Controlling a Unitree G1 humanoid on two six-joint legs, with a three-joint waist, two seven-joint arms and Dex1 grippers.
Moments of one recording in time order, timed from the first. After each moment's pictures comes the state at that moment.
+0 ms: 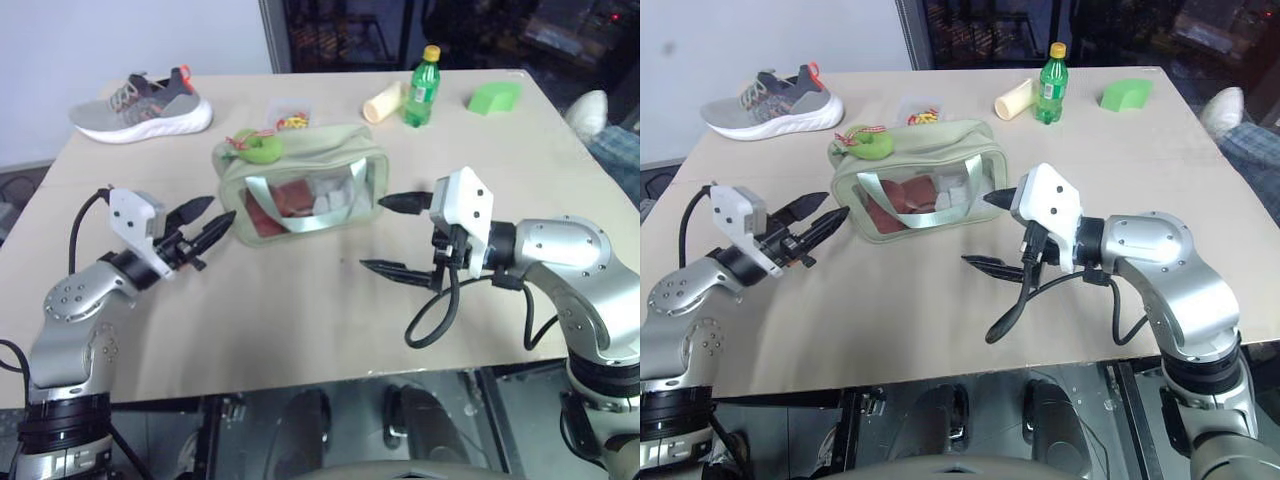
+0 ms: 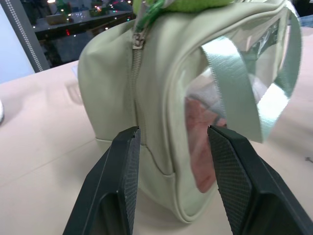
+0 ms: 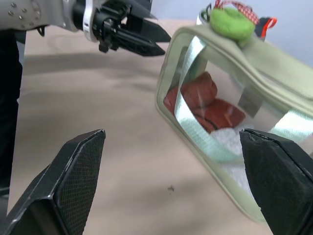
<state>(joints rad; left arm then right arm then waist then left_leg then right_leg) -0.16 0.70 0.32 -0.11 -0.50 0.22 -0.74 -0.55 -0.49 0.06 -0.68 0.38 0.89 0.89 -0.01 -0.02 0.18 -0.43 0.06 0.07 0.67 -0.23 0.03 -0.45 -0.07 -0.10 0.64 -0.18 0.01</state>
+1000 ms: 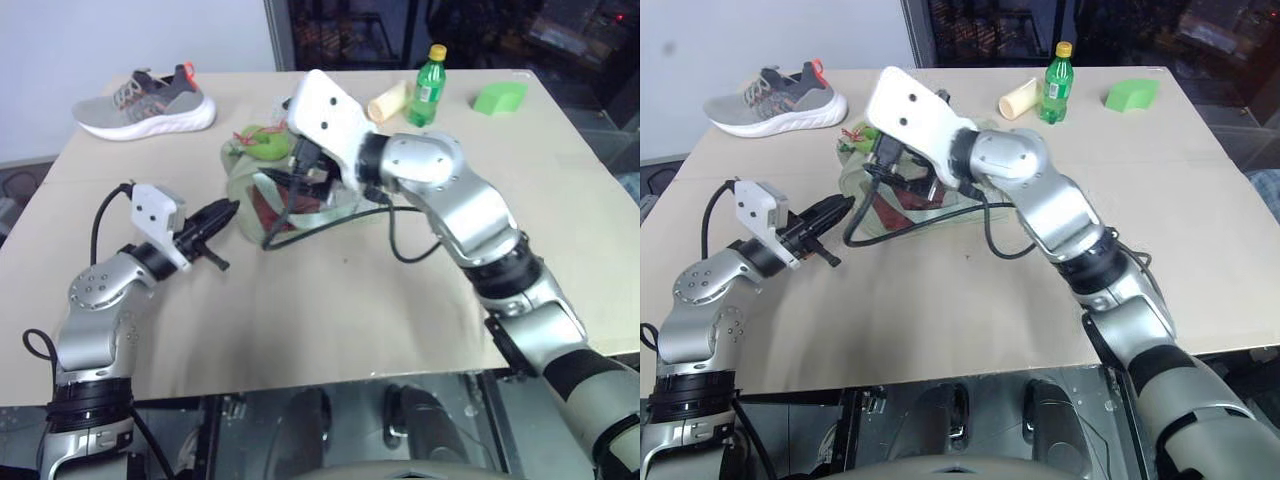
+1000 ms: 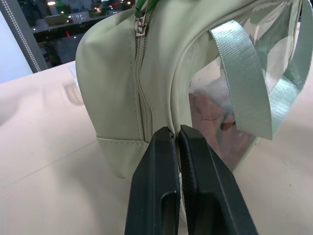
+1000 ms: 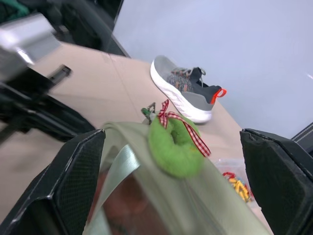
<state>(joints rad) -0.21 0.65 0.29 -0.06 -0.43 0.18 -0.75 -1.10 -0.16 0.42 0.05 0.06 0.52 0.60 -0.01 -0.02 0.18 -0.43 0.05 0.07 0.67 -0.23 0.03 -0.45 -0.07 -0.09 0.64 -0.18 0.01</state>
